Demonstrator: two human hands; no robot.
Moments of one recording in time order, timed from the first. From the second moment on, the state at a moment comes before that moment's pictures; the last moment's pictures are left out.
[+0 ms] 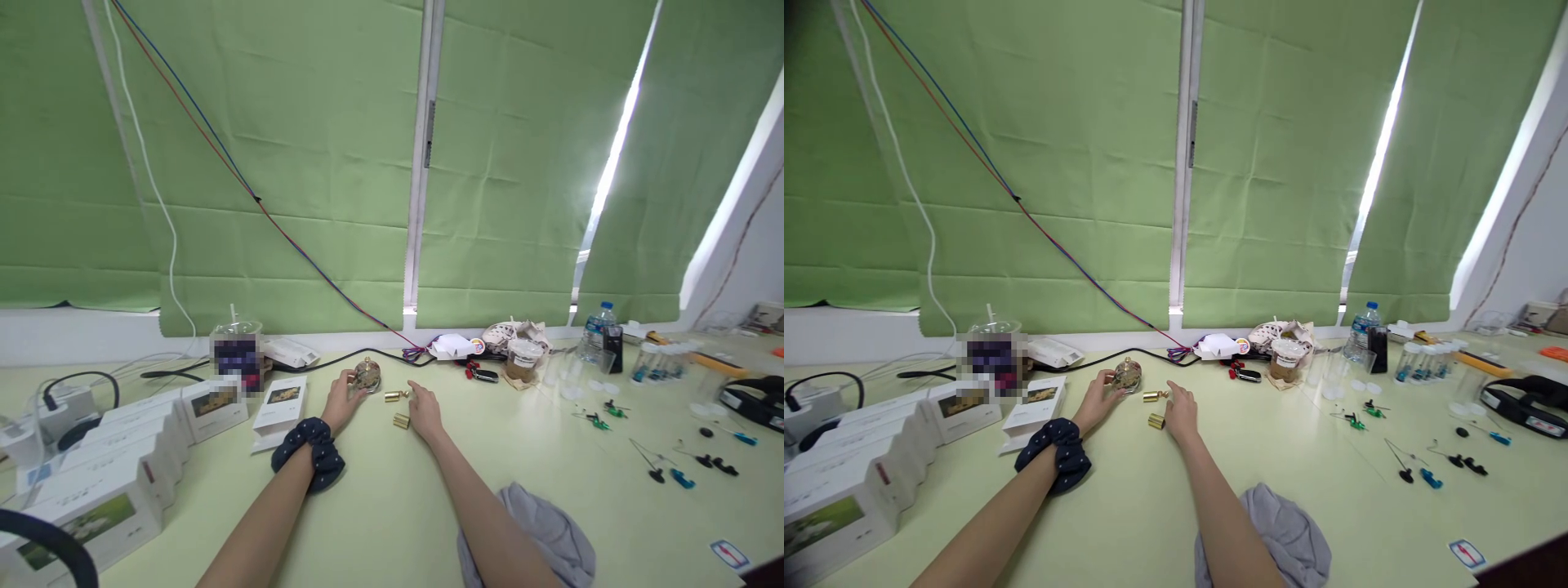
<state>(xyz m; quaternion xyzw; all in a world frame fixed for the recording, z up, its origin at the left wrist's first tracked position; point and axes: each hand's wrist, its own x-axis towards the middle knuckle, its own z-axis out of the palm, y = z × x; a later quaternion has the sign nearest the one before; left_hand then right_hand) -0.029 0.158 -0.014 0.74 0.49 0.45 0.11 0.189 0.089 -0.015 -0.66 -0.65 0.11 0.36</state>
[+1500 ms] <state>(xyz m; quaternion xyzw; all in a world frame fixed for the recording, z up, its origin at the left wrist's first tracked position) -0.062 0.003 0.007 0.77 0.36 0.36 0.37 0.199 0.076 -0.002 -0.57 -0.62 0.23 0.48</state>
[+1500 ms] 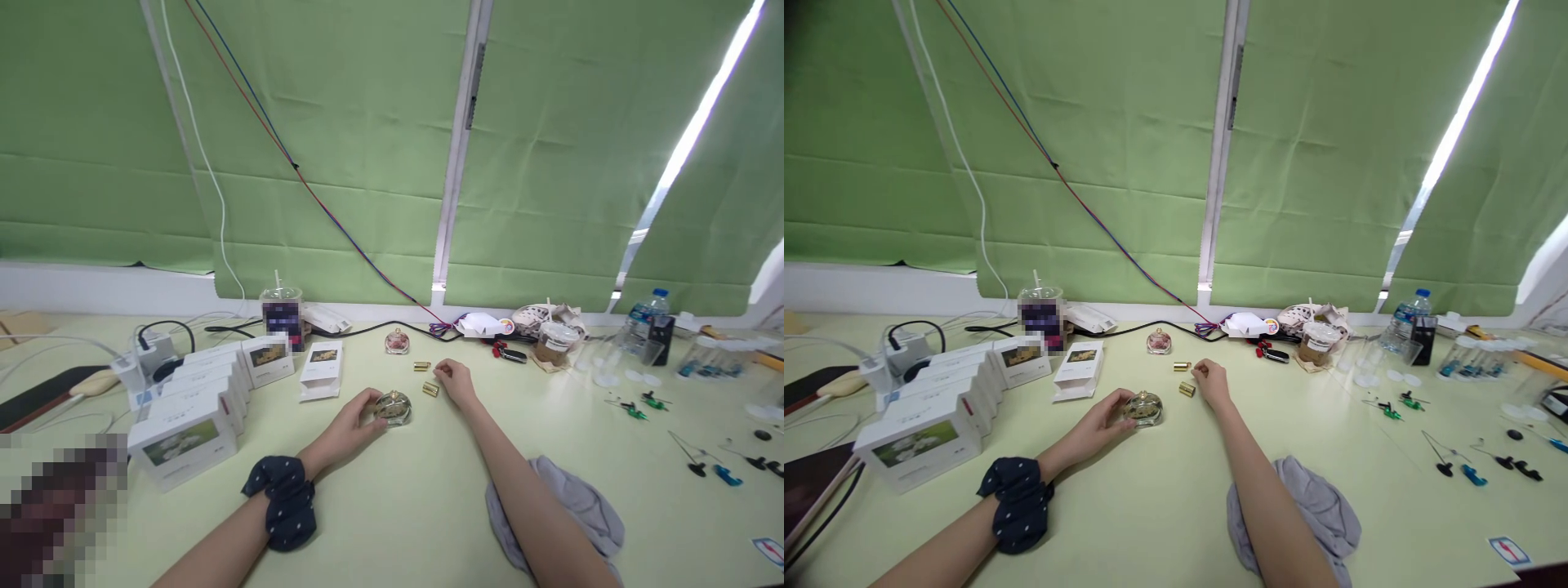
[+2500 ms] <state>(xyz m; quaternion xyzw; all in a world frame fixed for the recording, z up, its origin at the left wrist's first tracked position) -0.050 -0.011 0.019 0.82 0.32 0.40 0.26 0.137 0.018 0.043 -0.28 -0.68 0.48 0.48</state>
